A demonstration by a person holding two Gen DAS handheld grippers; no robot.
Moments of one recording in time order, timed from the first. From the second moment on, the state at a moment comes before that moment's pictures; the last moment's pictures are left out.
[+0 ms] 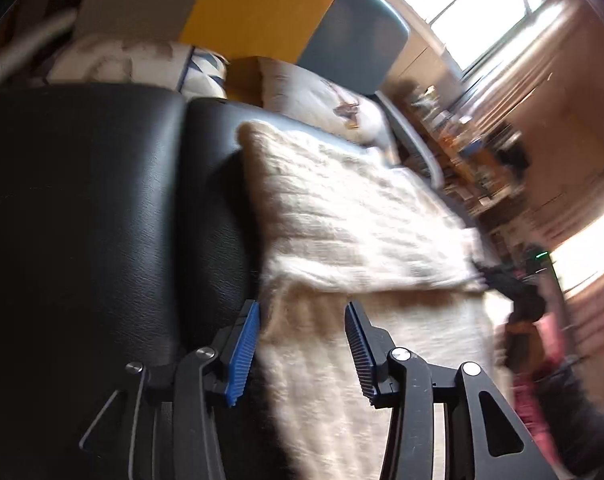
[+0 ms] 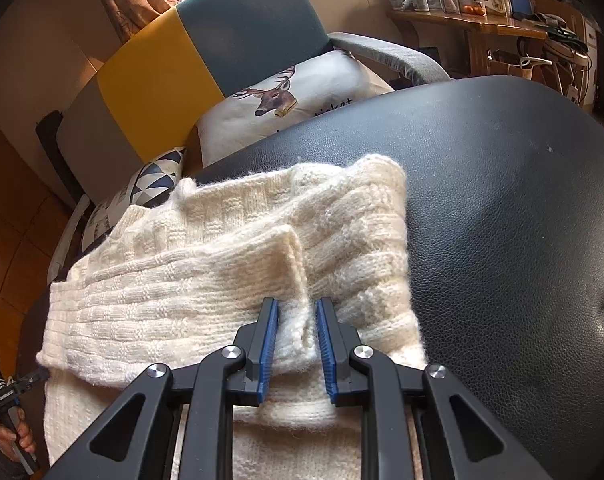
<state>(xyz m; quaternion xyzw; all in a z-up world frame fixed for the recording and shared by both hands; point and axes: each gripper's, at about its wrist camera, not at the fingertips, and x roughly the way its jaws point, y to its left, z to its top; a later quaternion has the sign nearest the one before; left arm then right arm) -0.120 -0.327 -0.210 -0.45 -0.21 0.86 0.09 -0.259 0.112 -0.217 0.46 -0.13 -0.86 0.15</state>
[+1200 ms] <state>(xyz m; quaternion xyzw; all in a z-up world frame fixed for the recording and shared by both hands) -0.076 -0.303 -0.224 -0.41 -0.15 0.90 -0.07 -0.244 -0.247 -0.203 0.47 0.12 -0.77 0.43</state>
